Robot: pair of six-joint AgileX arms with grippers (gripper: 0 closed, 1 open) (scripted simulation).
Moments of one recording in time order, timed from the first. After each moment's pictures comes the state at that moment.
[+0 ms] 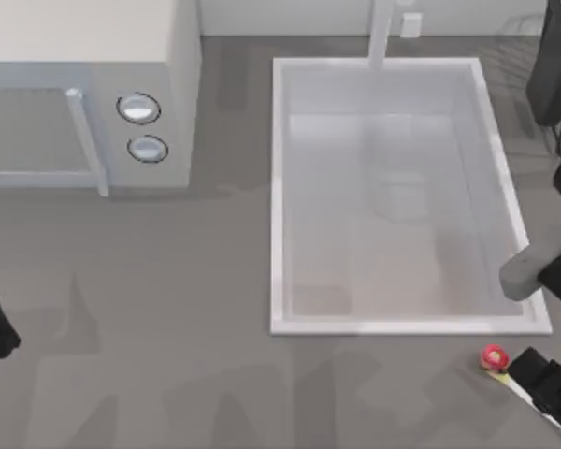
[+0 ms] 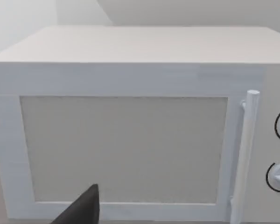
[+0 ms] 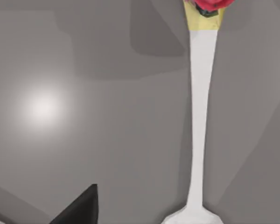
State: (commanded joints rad) left arm 0.00 0.00 0.00 0.00 0.00 0.00; right arm 0.40 1.40 0.89 -1.05 0.00 -0.26
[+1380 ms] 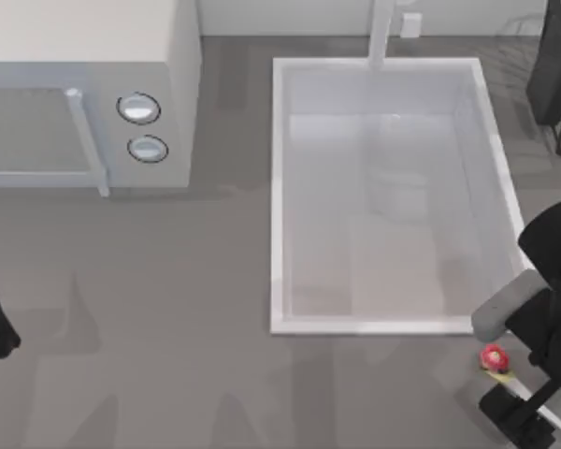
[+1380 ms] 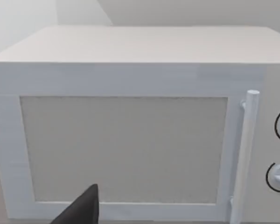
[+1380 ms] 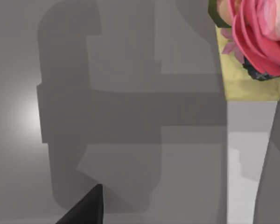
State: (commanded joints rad) left arm 0.00 0.00 0.00 0.00 0.00 0.00; right arm 0.41 1.62 0.64 -0.58 0.00 -0.25
